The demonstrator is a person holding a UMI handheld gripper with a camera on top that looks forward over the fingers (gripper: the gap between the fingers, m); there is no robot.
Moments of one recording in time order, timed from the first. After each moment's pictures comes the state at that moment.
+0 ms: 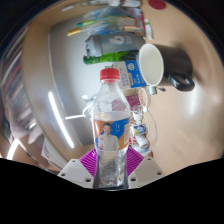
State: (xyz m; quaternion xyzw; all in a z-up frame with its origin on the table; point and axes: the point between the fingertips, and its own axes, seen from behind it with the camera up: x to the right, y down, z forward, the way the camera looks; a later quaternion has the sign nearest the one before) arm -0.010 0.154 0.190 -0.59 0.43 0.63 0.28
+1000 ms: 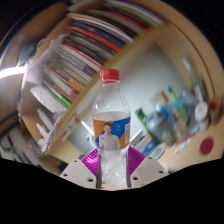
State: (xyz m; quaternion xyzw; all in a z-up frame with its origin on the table) arm 0.149 0.173 0.295 -0.73 0.16 0.35 0.57
